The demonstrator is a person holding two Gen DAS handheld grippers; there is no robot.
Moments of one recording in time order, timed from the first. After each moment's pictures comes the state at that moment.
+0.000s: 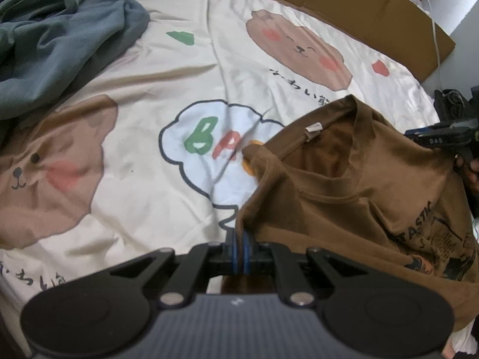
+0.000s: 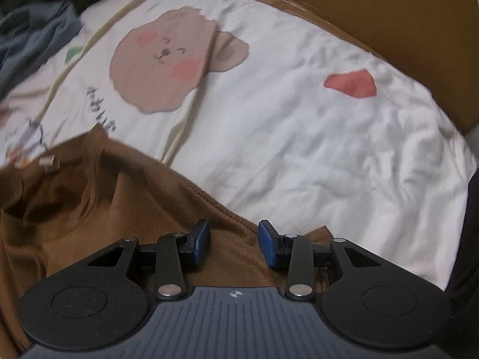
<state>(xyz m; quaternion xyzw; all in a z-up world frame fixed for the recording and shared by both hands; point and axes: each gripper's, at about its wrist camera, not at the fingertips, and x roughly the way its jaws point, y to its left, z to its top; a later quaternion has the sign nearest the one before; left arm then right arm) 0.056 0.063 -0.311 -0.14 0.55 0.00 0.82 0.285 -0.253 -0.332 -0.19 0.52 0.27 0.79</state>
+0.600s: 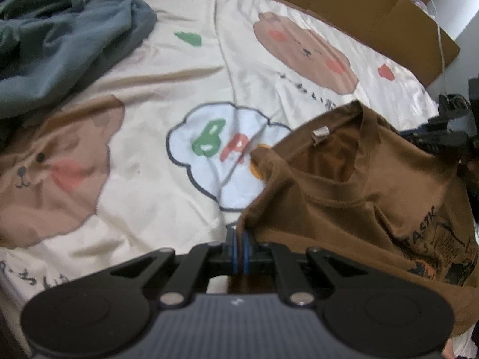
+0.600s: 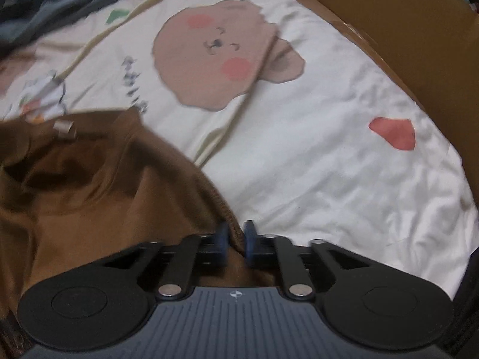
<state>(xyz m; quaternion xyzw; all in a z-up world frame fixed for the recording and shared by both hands) 0.057 0.070 -0.306 -0.14 0.54 0.02 0.83 0.280 -0.220 -0.334 -0.30 0.48 0.34 0.75</state>
